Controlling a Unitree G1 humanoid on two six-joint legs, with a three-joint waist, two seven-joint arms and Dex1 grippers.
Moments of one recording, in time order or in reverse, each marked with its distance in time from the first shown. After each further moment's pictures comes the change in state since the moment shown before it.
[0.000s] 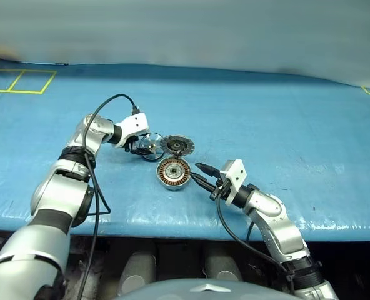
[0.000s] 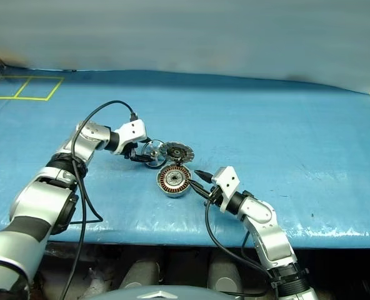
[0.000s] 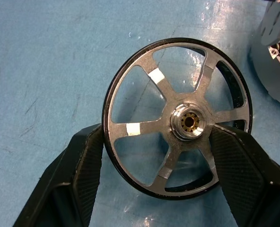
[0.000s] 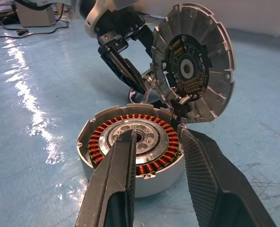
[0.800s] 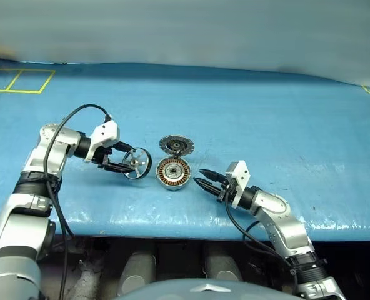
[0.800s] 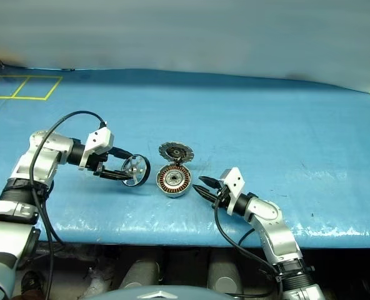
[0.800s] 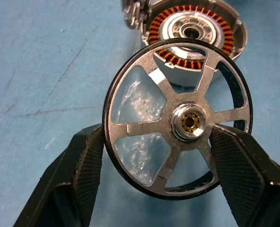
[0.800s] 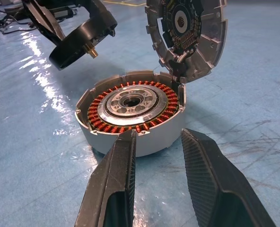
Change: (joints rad) left arm 0.366 0.234 0.112 -0.662 -0.313 0.340 -0.373; right arm -0.032 -0.039 -0.040 0.122 0.079 0.044 0.122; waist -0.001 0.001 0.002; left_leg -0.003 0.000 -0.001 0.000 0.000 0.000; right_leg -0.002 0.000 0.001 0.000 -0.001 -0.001
